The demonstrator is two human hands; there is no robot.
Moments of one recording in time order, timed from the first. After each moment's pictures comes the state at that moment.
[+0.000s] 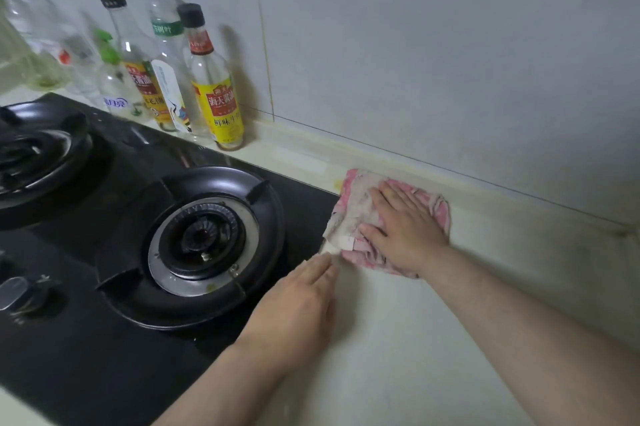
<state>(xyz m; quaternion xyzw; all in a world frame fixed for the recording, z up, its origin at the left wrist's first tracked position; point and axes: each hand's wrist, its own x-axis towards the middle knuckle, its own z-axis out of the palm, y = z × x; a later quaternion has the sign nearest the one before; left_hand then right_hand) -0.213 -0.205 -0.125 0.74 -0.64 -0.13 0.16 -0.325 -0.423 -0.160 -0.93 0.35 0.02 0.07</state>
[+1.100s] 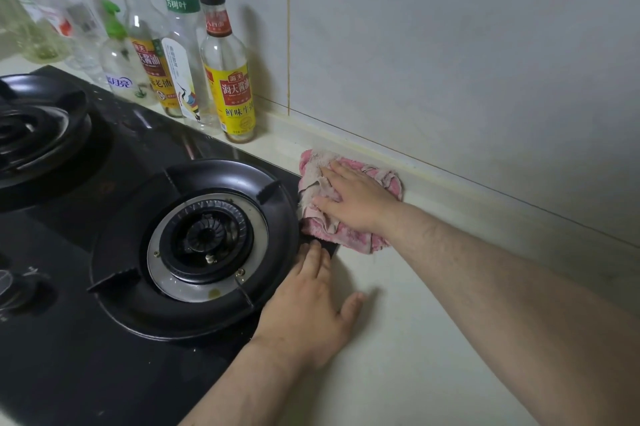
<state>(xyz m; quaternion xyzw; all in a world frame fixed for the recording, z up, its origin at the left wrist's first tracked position) -0.205 -0.226 -0.138 0.82 -0.52 -0.20 0.12 -0.213 -0.431 -0.144 -0.94 0.27 0.10 0.17</state>
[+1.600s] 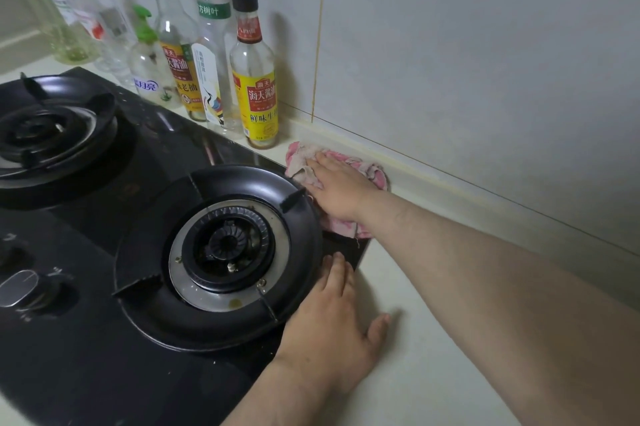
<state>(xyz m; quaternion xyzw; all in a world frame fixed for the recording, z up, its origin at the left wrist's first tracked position) -0.204 -0.223 -0.135 0.82 -0.53 -0.20 0.11 -0.141 -0.426 -0.147 -0.96 0.23 0.10 0.15</state>
